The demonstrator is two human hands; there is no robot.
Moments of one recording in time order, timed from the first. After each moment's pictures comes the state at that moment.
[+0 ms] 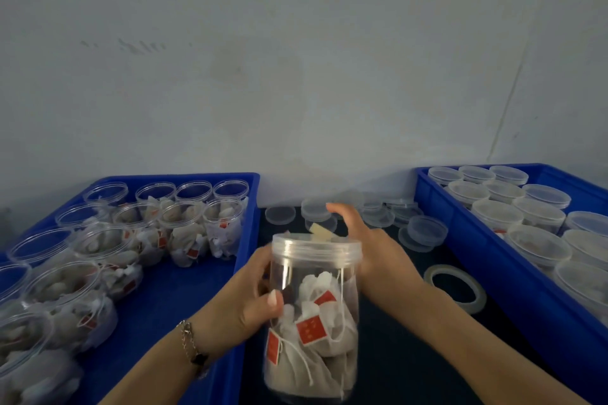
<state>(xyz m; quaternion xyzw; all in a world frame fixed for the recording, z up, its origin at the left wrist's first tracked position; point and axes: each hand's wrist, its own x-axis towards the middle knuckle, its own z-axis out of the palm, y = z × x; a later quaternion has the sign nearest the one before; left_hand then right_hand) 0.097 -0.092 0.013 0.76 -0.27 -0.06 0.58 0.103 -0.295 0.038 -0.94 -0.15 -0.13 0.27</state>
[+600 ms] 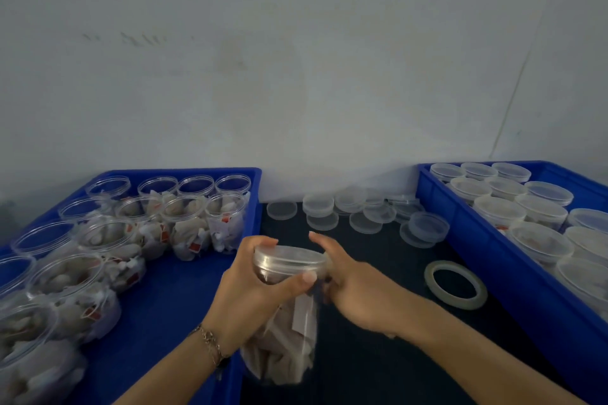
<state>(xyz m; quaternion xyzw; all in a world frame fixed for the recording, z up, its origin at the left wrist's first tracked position) 0.091 -0.104 -0.001 0.79 -0.10 0.02 0.61 0.088 -0.280 0.023 -0.92 -0.13 0.11 0.34</state>
